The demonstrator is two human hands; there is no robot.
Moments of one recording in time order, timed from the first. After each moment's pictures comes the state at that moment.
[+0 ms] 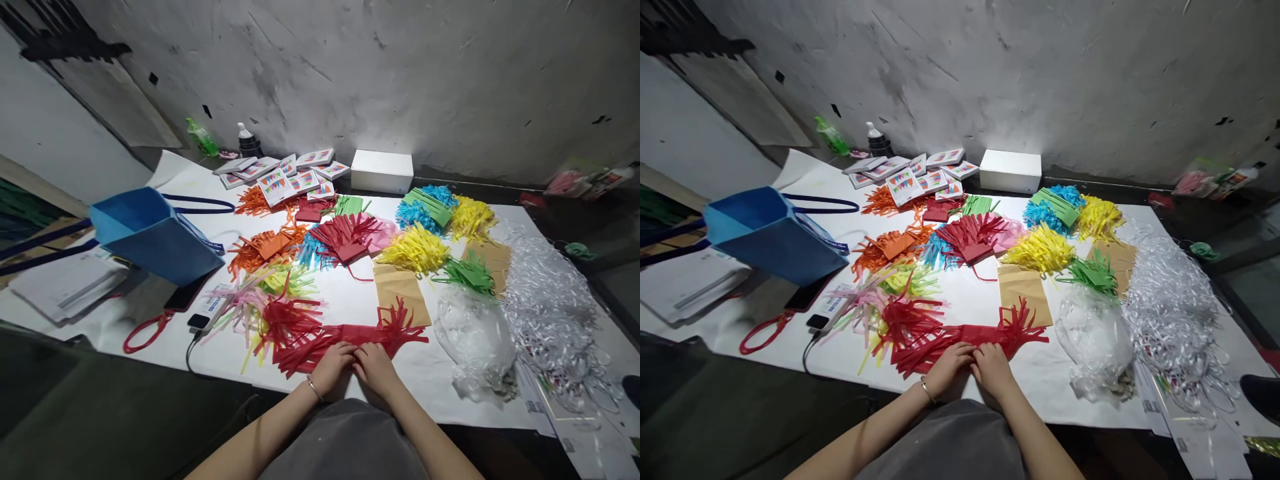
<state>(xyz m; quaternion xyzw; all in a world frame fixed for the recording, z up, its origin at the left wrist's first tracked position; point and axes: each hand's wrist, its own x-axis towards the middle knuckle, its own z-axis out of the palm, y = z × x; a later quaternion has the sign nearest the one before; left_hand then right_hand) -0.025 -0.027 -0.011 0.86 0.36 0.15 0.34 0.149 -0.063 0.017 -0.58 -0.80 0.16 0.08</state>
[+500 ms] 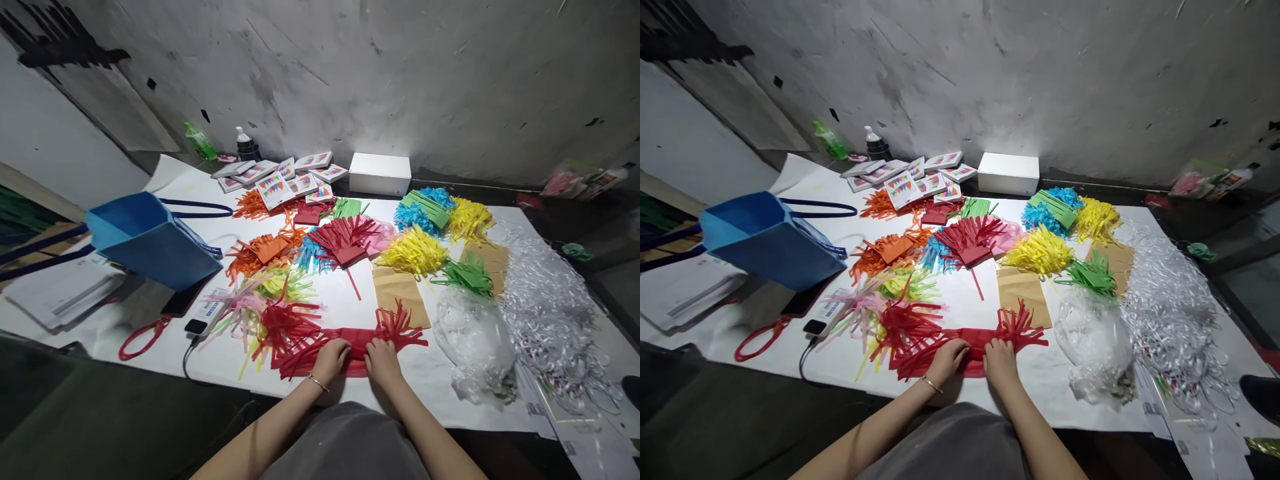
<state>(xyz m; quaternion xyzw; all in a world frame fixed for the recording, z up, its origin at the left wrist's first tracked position) -0.018 -0.010 -0.003 0.78 0.51 0.12 0.34 0.156 -0.049 0.010 -0.67 -0.73 0.16 0.03</state>
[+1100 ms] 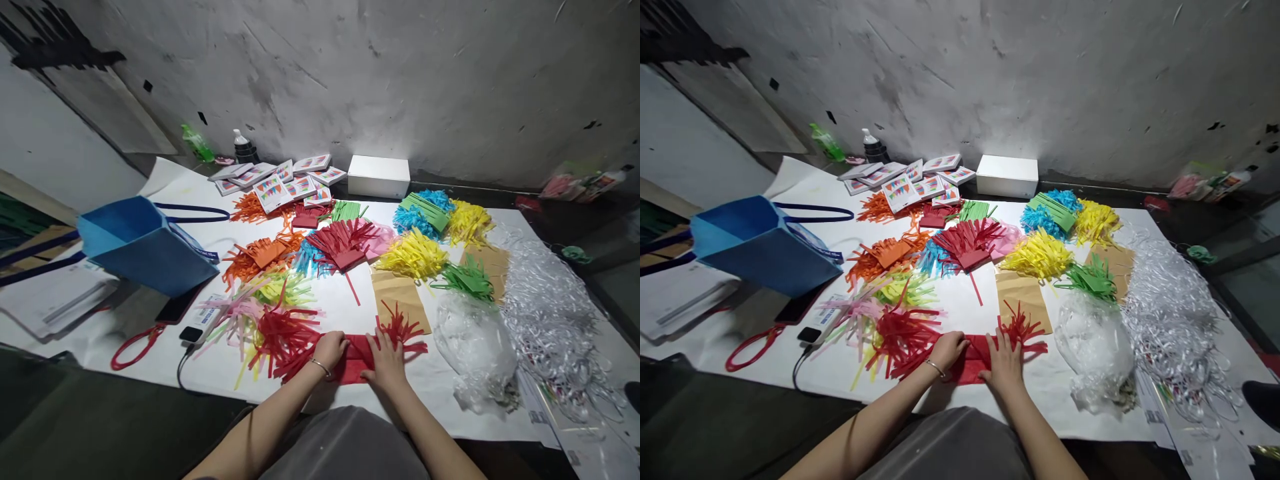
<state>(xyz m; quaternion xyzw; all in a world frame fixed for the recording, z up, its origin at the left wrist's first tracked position) -0.009 0.034 0.000 0.76 0.58 -0.03 0.28 0.169 -0.044 -0.001 -0.69 -0.71 0.12 0.03</state>
